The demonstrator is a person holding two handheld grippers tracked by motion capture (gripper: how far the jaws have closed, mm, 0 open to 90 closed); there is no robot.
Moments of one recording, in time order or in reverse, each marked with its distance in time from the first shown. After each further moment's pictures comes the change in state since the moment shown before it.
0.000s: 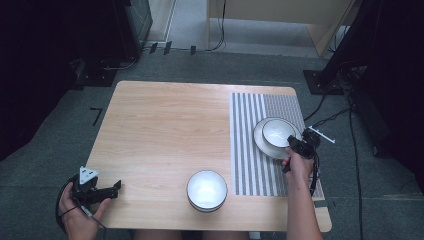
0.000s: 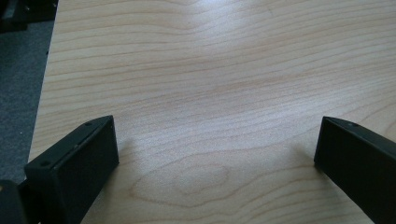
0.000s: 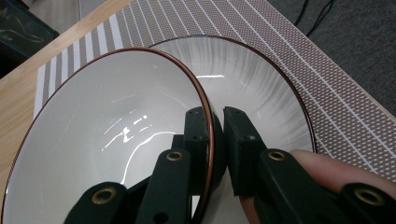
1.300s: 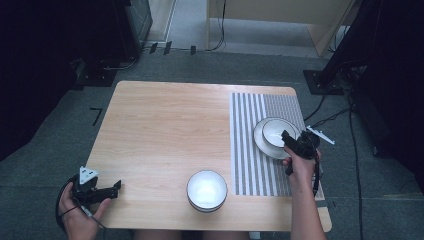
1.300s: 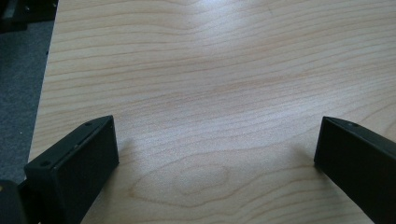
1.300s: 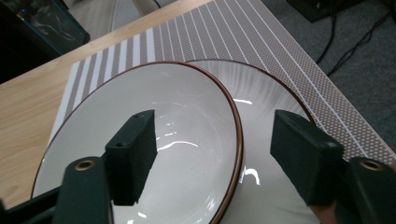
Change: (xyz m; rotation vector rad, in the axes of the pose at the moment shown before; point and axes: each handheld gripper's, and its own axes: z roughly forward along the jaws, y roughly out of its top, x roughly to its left) left arm 0.000 0.000 0.000 0.000 0.000 0.000; right arm 0.000 -0.003 -0.007 -0.098 0.099 -0.173
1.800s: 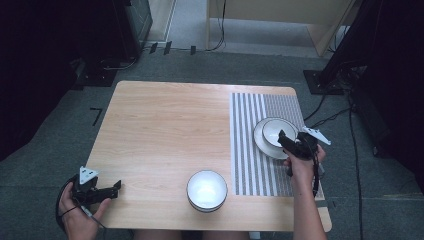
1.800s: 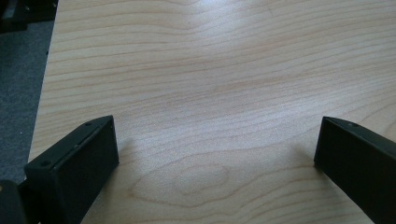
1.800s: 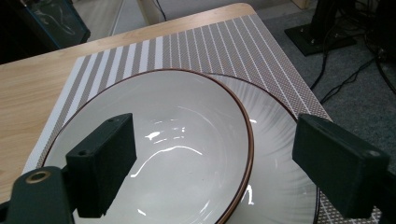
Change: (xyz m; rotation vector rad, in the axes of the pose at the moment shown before) left arm 0.000 0.000 0.000 0.000 0.000 0.000; right arm 0.009 -0.003 -0.008 -0.060 -0.010 -0.149
